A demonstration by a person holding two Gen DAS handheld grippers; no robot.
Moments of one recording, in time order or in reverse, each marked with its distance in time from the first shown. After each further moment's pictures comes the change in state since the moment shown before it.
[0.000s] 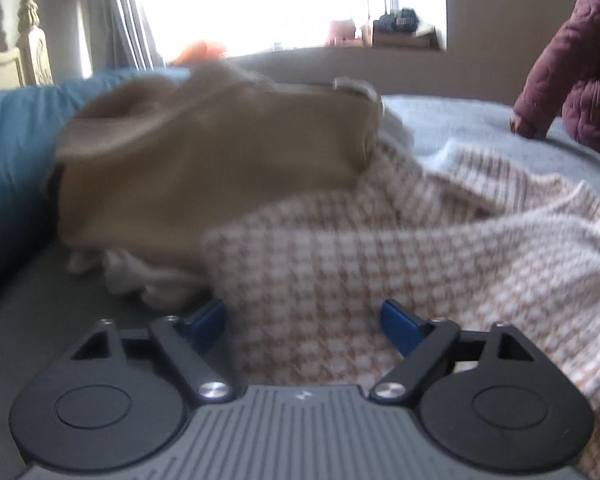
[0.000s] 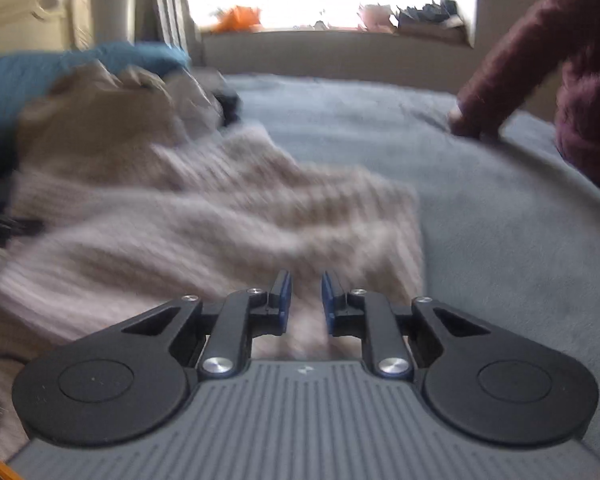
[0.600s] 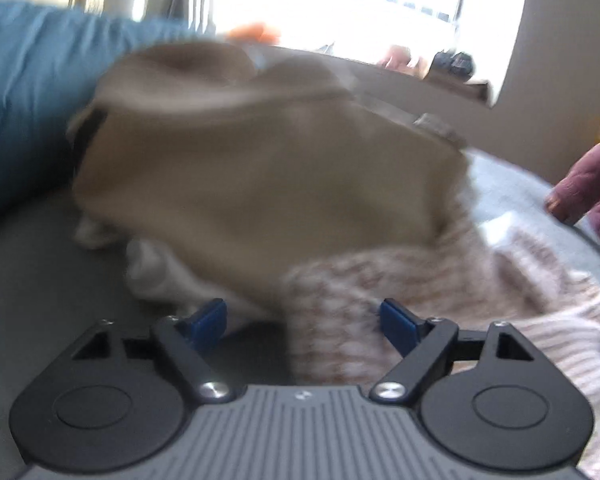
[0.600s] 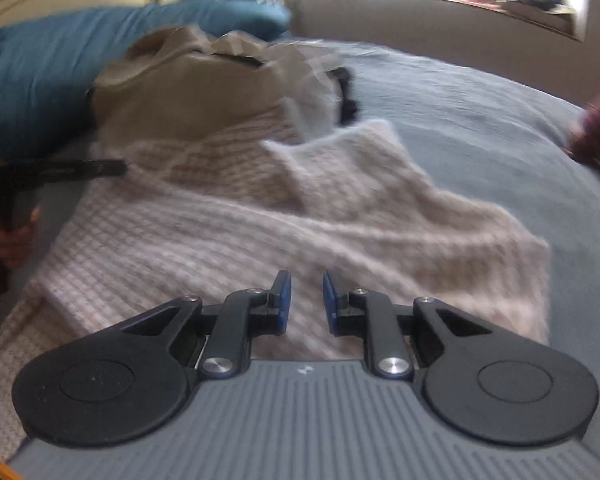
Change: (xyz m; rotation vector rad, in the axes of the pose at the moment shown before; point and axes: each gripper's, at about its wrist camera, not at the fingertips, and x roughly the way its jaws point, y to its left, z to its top) left arm 0.056 0.070 0.011 -0.288 0.101 -0.031; right arm 0.066 0.055 0.059 -0.137 0.238 0.245
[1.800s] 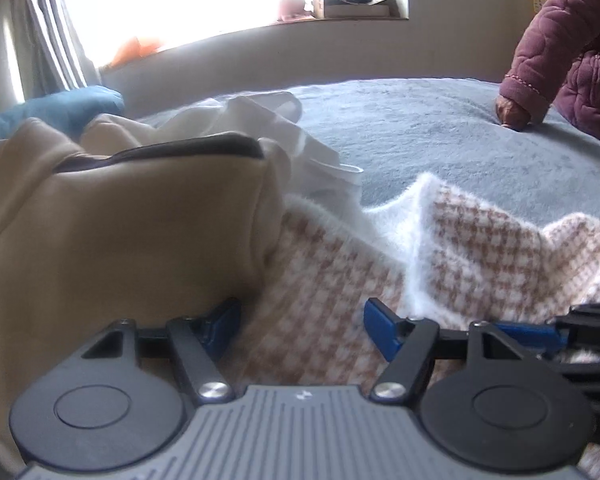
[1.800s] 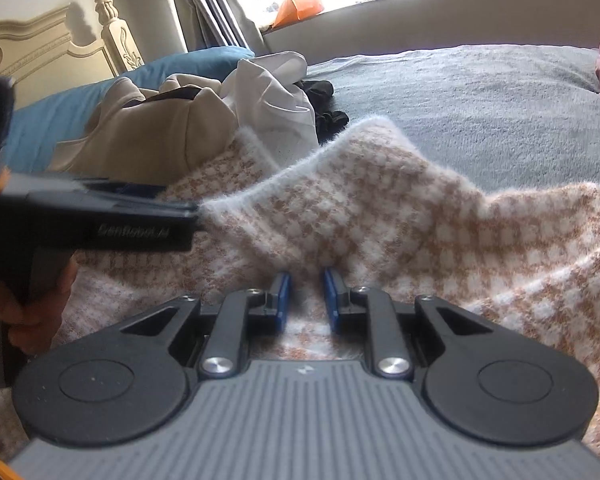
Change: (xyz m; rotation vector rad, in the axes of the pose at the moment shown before) left arm 0.088 -0.170 0.051 0.392 0.081 -0.031; right arm 0.091 -0.042 0.003 0.267 -0.216 0.075
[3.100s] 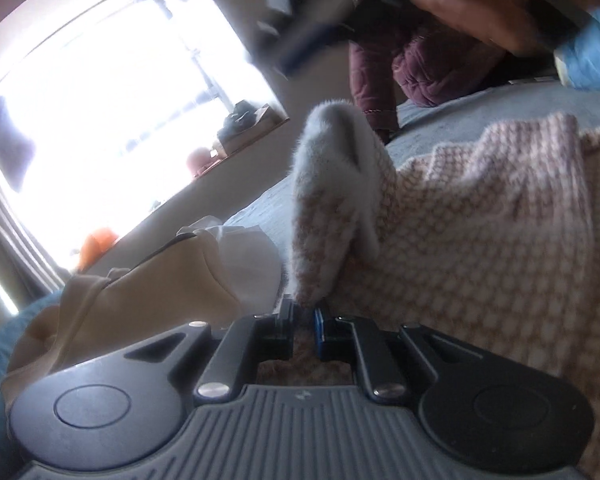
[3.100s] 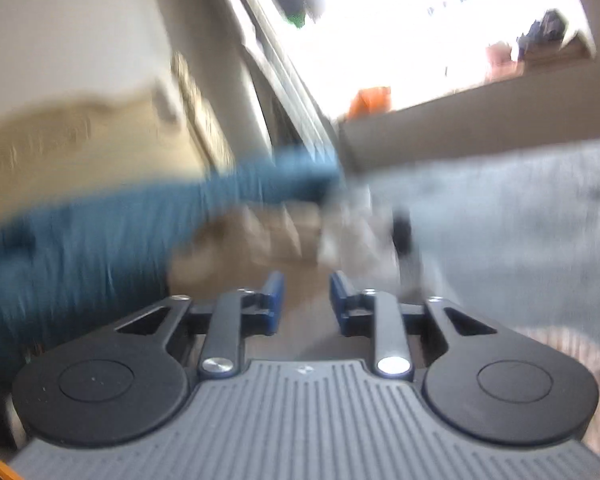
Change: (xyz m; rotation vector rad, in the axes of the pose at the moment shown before) left arm -0.121 -0.048 -0.138 0.574 -0.453 0.040; right arm -0.127 0.026 0.090 -0.017 -0.291 0.205
